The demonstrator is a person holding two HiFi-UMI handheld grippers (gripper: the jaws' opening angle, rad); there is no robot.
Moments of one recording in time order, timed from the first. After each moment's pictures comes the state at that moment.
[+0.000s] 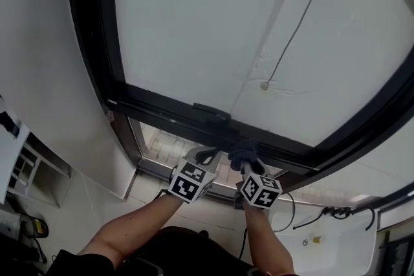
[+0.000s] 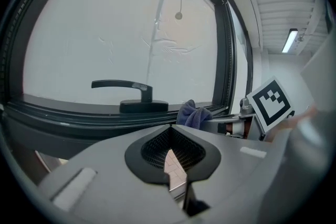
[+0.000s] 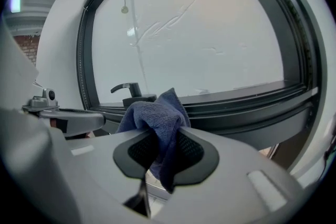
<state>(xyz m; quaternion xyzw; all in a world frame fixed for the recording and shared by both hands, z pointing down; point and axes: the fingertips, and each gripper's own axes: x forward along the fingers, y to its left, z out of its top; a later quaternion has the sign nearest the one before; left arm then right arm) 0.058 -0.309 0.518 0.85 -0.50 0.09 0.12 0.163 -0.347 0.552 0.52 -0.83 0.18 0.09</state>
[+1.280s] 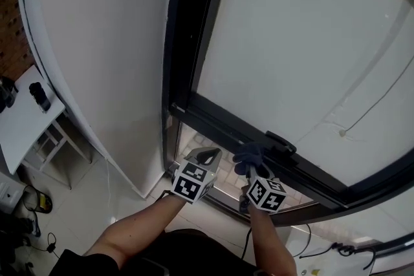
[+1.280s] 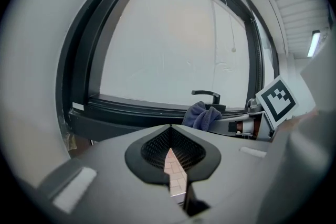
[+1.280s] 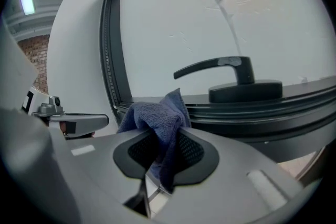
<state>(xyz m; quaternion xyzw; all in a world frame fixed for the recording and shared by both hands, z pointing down) -0.160 -0.278 0.529 0.78 -0.61 0.05 0.14 -0.047 -0.336 0.554 0.41 -0.89 0.17 0.12</state>
